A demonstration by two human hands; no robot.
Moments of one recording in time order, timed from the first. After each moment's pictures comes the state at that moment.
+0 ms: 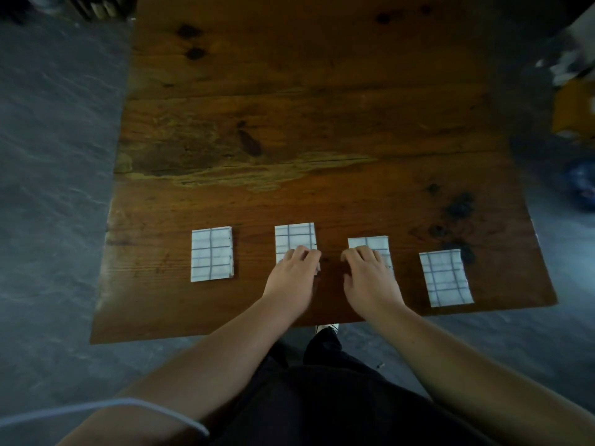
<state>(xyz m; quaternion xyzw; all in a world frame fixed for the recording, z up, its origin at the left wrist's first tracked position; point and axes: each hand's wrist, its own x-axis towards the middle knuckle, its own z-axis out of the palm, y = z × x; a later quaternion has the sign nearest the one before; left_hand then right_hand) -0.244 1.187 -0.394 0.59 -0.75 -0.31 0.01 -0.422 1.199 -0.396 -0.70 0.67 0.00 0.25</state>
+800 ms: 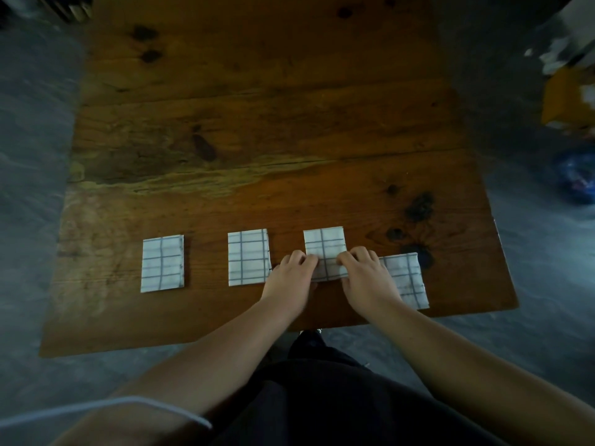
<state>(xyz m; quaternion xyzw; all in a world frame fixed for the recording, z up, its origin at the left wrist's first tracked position) -0.340 1.175 -0.408 0.58 -0.75 -0.30 -0.06 -0.521 1.184 -0.411 -0.71 0.65 0.03 0.28</state>
